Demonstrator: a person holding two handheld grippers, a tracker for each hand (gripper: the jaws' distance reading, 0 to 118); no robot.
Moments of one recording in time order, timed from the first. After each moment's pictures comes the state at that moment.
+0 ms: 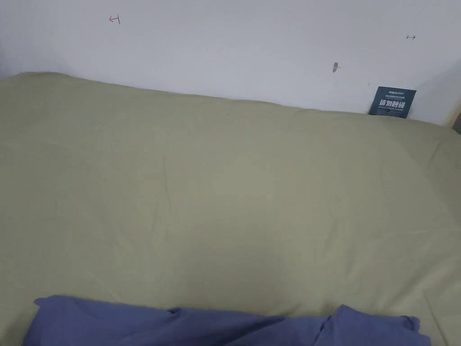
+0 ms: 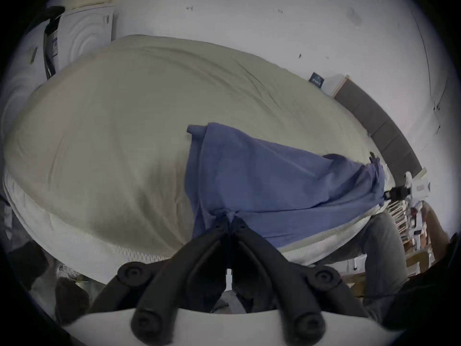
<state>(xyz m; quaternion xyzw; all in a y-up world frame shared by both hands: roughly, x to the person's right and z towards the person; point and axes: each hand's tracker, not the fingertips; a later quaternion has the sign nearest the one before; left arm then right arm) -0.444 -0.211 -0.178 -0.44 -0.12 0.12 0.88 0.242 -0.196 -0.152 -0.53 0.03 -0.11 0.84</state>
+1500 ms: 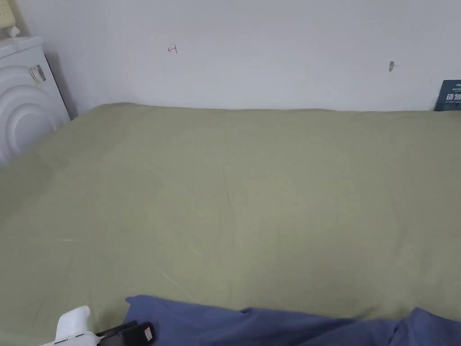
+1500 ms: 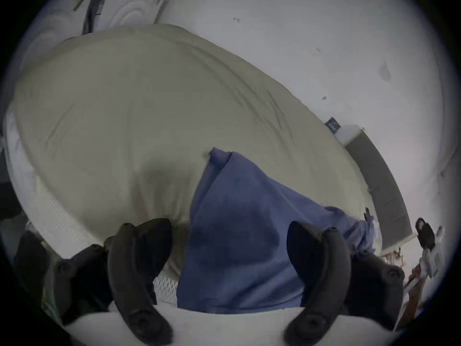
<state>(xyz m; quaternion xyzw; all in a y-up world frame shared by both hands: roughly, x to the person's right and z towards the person) -0.448 -0.217 -0.196 -0.41 -0.03 0.26 0.87 0.131 -0.078 -0.082 -0.15 0.06 -0.02 0.99</state>
